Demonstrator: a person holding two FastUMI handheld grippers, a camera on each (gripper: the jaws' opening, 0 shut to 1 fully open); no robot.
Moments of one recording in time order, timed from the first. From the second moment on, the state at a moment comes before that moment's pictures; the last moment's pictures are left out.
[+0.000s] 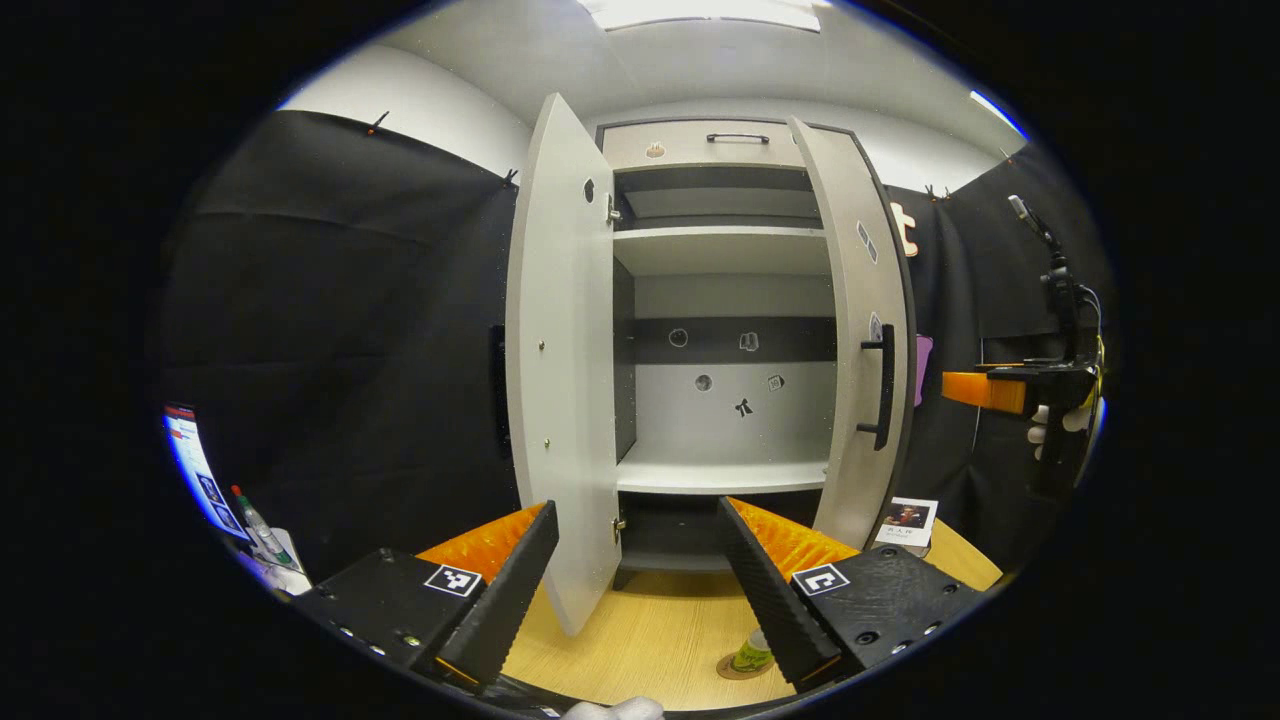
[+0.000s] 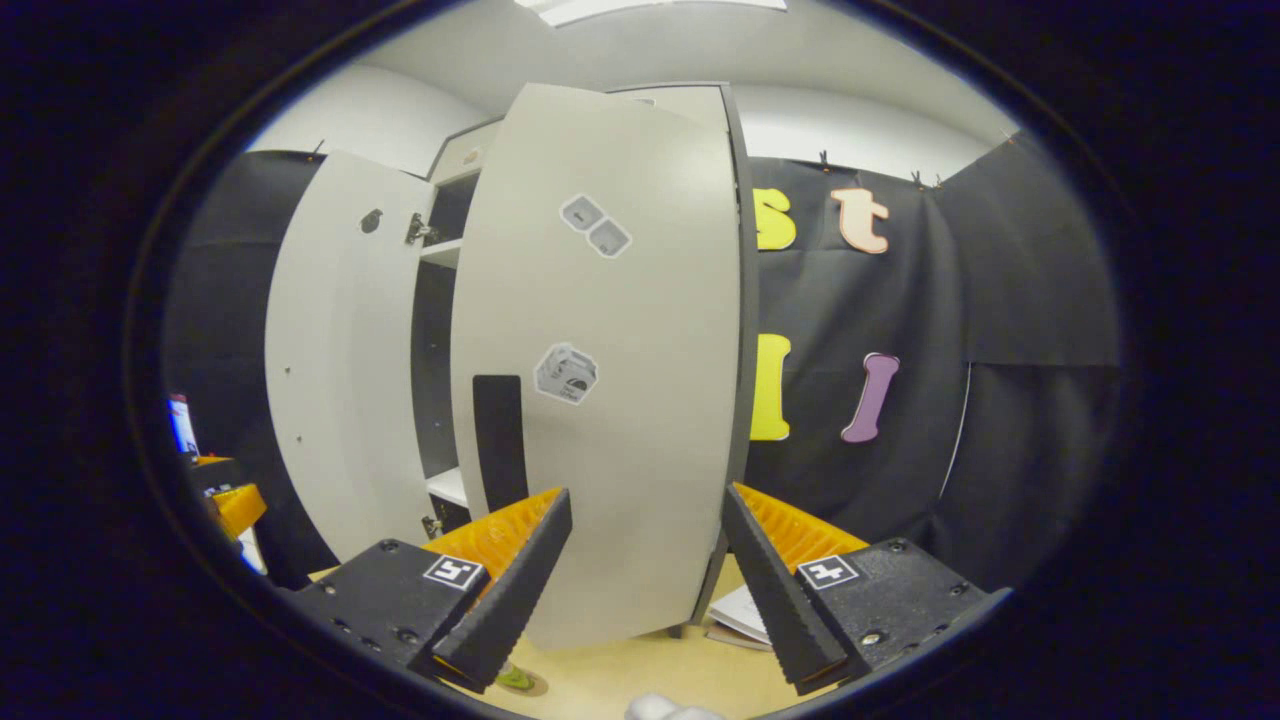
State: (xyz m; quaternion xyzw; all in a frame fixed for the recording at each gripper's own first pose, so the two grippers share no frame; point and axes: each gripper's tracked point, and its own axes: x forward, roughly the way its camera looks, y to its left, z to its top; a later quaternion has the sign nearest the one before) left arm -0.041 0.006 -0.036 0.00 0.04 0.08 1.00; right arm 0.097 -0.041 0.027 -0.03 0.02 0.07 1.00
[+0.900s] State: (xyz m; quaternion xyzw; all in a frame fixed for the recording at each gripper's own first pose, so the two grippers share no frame) left arm -0.026 0.115 -0.022 0.01 0.01 0.11 0.99; right arm 0.017 -0.042 -0.044 -0.01 0.08 0.03 1.00
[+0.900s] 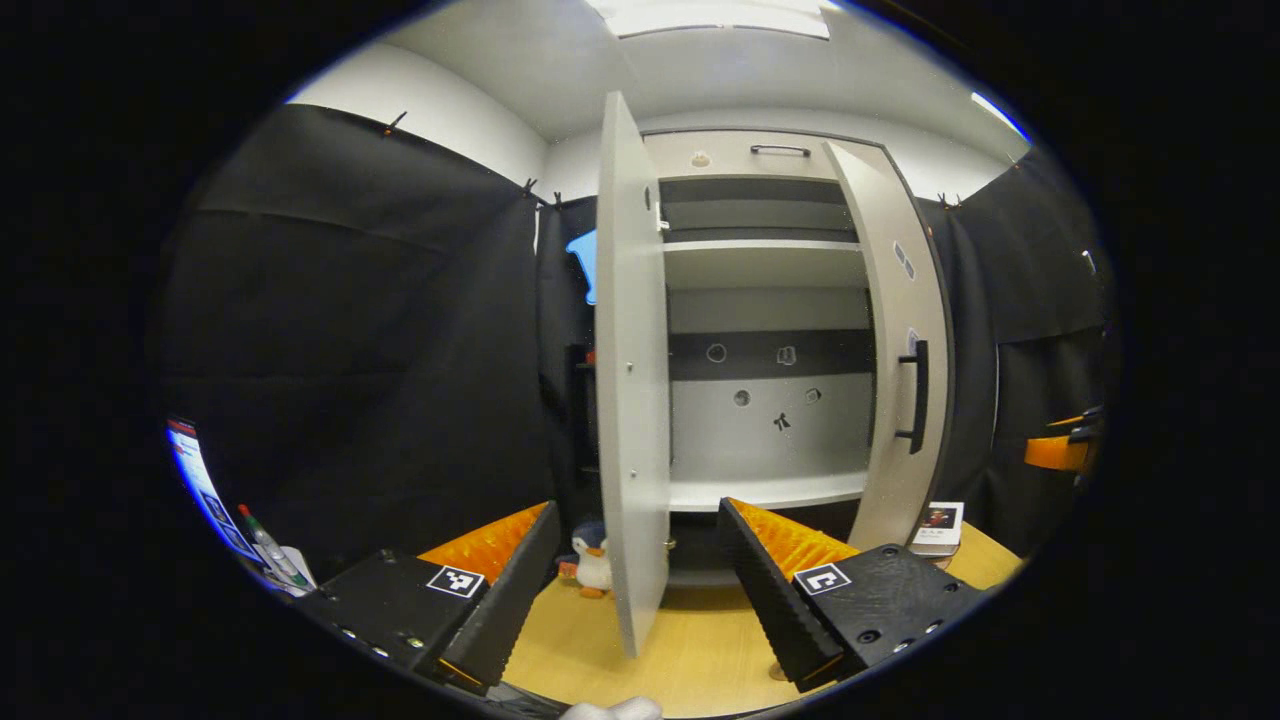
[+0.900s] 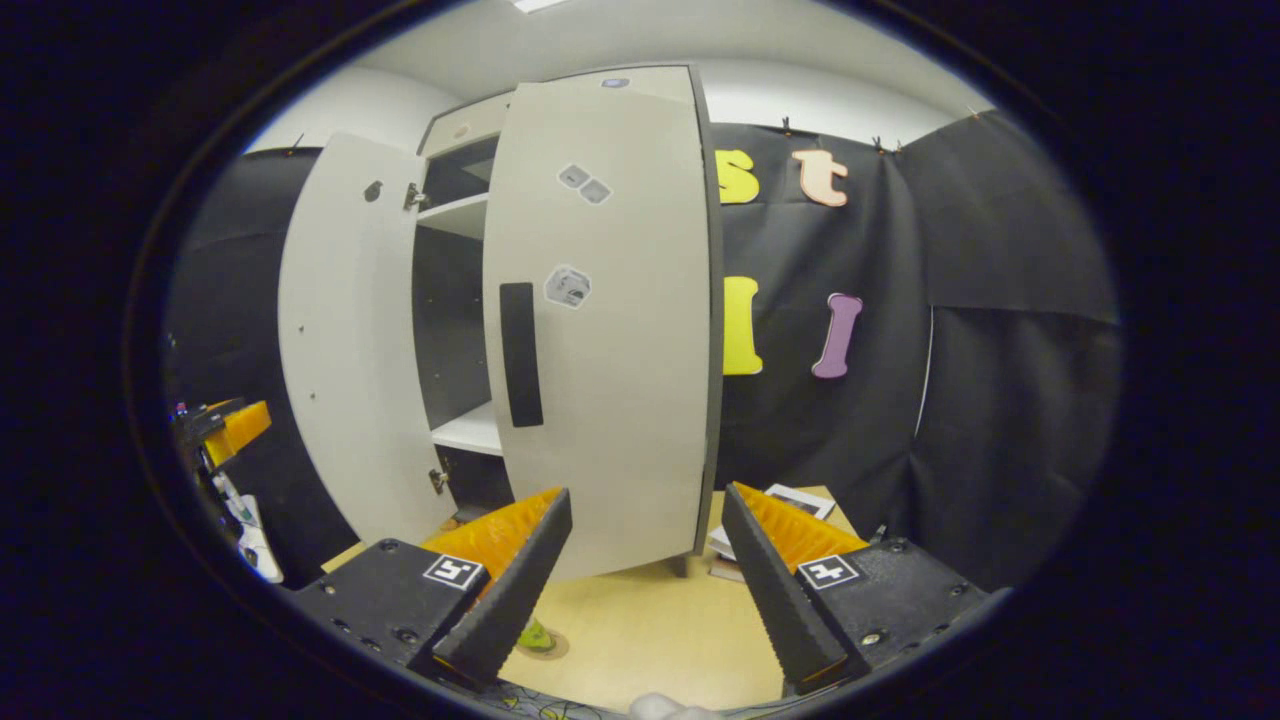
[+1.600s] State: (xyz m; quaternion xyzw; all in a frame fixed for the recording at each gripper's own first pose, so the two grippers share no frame) left arm 0.050 0.250 0.011 0.02 -0.02 0.17 0.98; right arm -0.027 -0.055 -0.054 -0.01 0.10 0.00 1.00
